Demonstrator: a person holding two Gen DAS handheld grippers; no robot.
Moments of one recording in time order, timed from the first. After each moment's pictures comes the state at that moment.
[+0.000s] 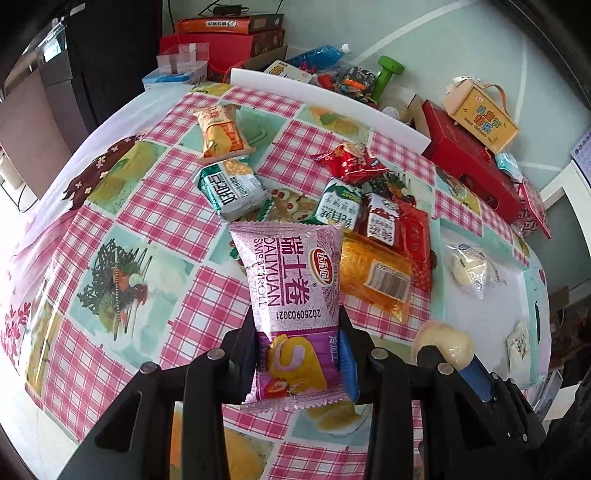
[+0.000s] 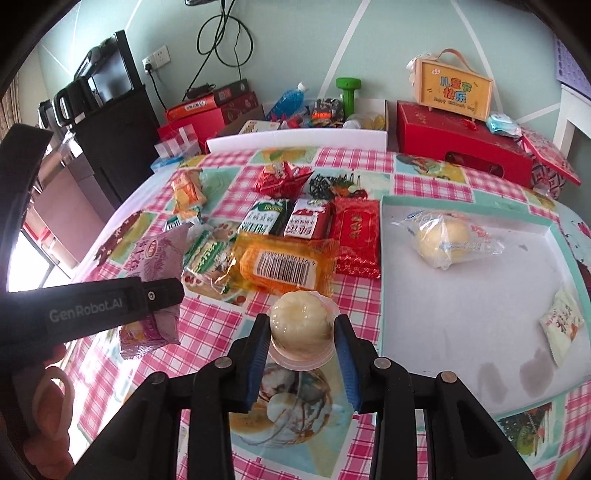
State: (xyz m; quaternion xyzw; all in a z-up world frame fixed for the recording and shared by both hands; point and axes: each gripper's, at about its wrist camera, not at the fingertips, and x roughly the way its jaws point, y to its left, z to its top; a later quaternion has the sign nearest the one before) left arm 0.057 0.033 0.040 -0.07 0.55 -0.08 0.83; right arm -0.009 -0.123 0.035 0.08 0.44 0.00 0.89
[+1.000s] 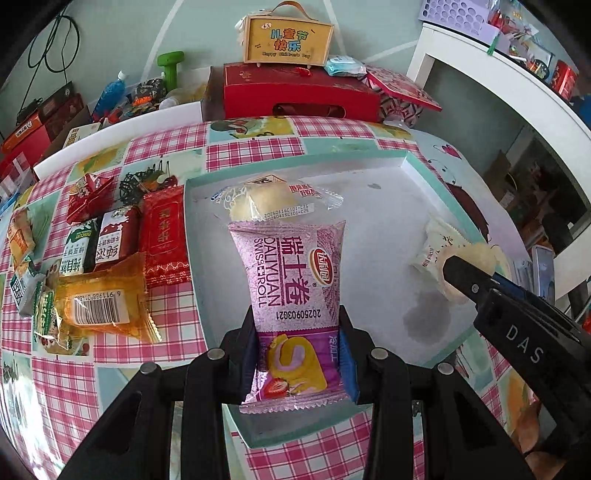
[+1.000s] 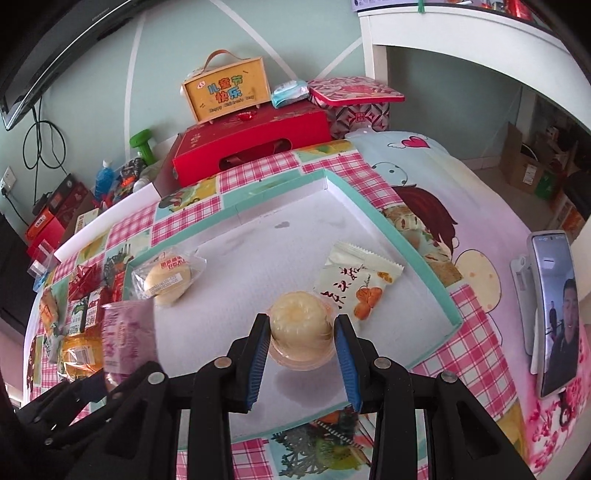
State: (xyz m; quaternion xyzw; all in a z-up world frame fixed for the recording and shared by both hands) left arm 0.012 -0.176 0.013 0.10 0.50 -0.30 0.81; right arm -0.067 -0.318 0.031 0.20 0.42 -0.25 0.85
